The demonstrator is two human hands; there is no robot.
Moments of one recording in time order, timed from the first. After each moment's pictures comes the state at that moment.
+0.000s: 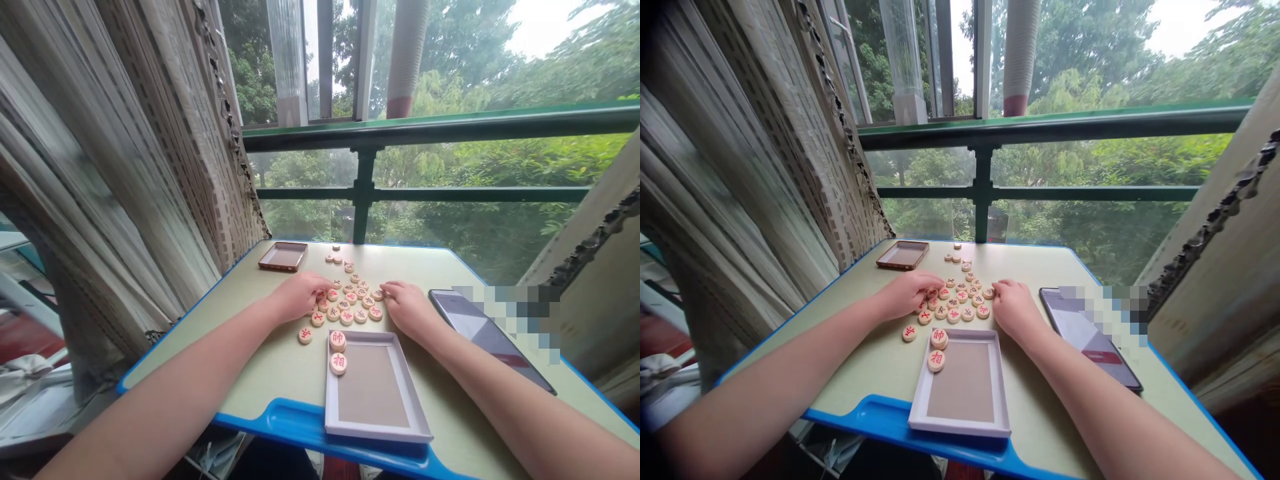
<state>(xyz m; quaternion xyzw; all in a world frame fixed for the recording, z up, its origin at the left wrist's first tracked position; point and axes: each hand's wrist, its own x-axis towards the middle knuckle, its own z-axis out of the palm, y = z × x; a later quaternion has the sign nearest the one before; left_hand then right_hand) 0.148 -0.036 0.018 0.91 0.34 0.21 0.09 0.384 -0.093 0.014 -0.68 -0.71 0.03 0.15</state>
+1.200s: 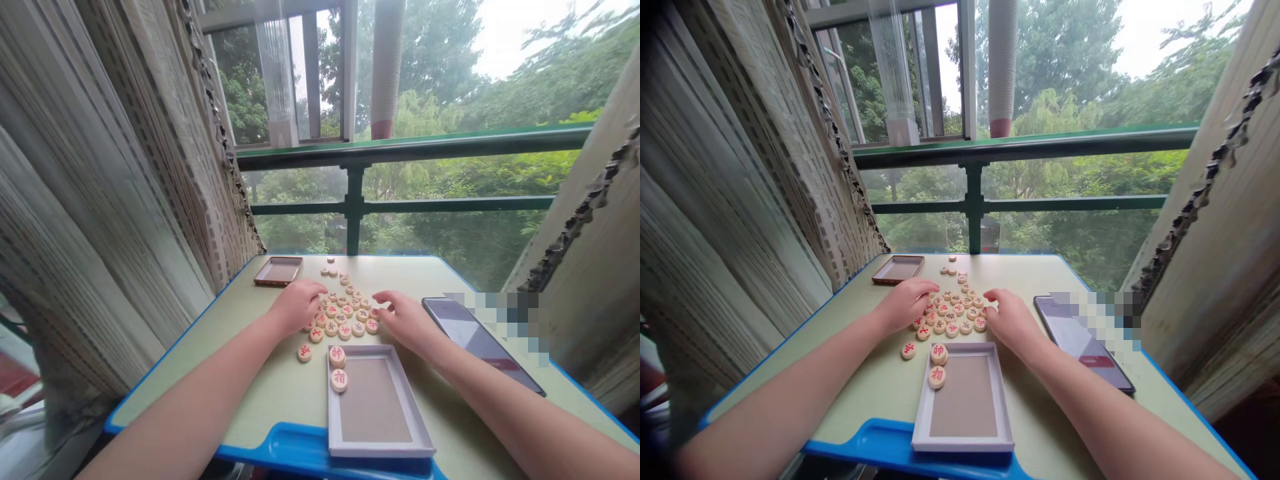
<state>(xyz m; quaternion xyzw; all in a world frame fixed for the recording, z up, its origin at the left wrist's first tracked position) 0.152 -0.037 0.026 0.89 0.37 0.27 0.06 0.377 -0.108 0.032 -0.70 -0.65 0.14 0.26</state>
